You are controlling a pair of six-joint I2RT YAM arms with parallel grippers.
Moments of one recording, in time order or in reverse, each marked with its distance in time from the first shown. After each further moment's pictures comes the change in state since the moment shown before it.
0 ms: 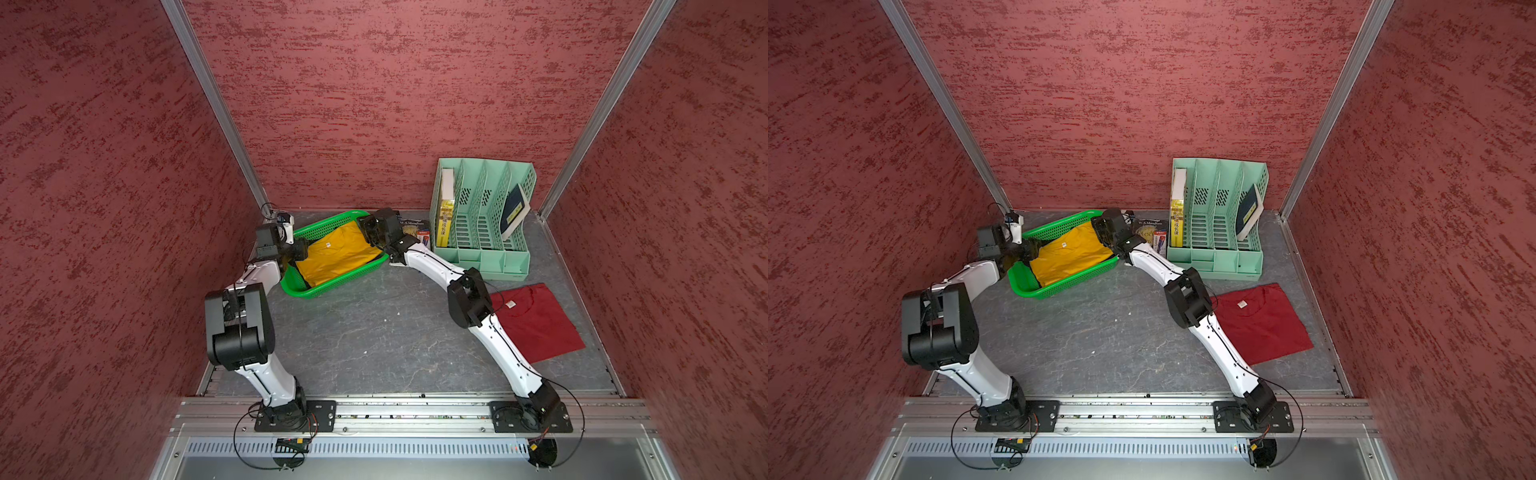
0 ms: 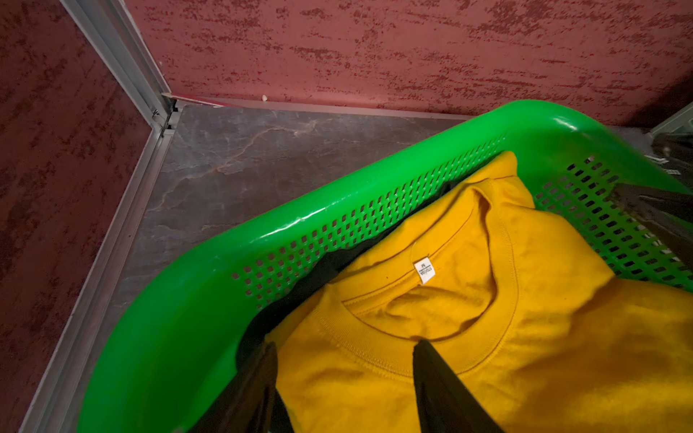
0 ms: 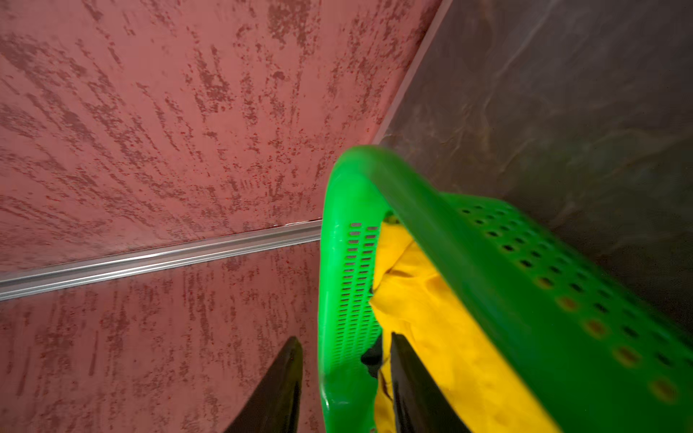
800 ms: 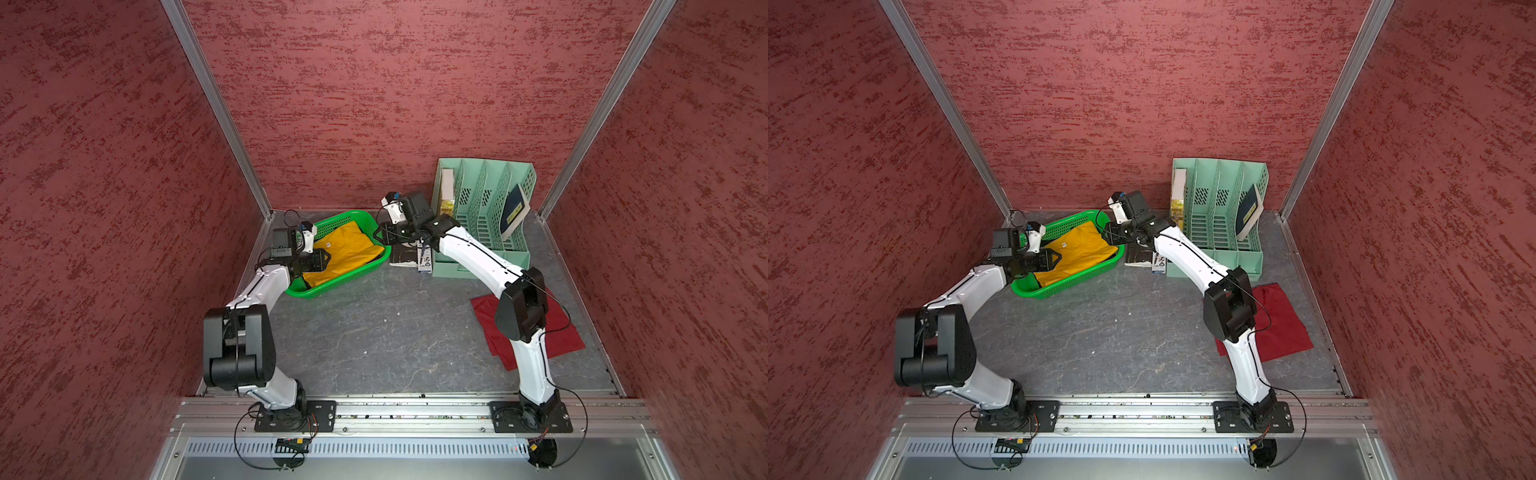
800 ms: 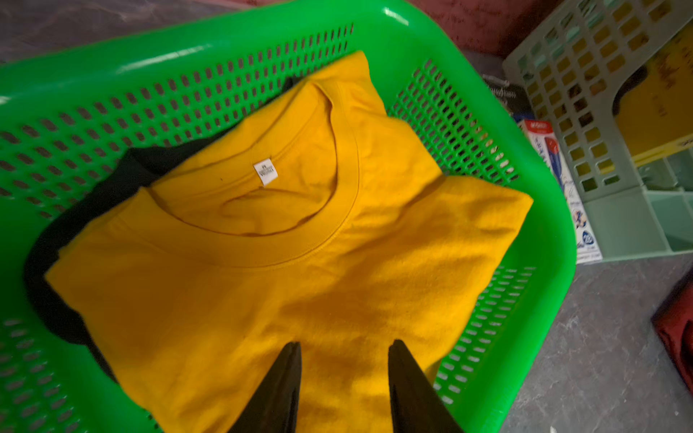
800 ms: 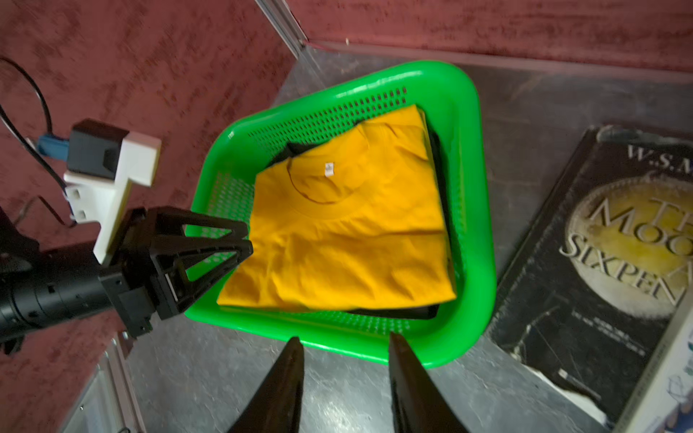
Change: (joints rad) left arm -0.138 -0.120 -0.019 -0.327 0.153 -0.087; right arm -0.018 -0.543 -0.356 -0.575 -0.245 -1.174
